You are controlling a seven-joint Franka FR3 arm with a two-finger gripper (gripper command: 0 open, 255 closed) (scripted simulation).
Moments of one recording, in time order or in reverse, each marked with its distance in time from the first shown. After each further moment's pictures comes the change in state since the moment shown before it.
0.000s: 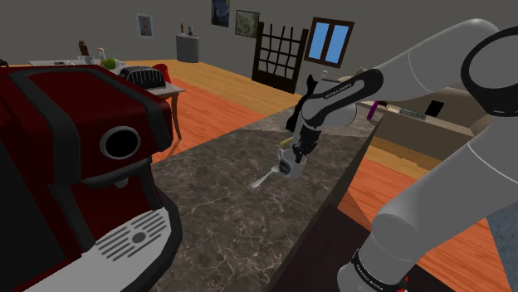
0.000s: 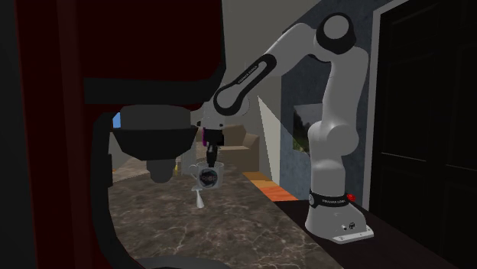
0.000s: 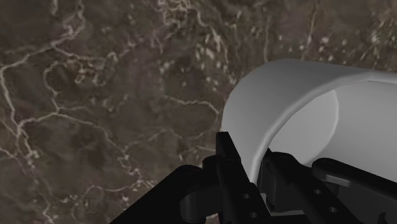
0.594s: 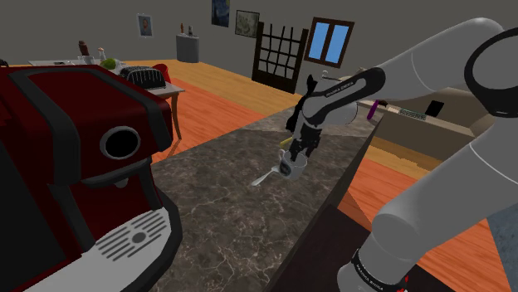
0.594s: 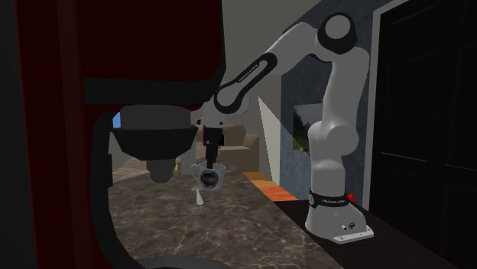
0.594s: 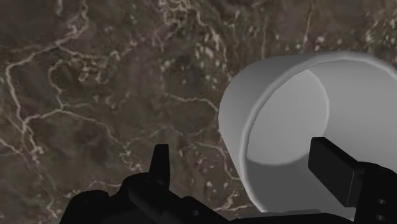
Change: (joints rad) arm -0.002 -0.013 0.001 0.007 -0.004 -0.019 0.003
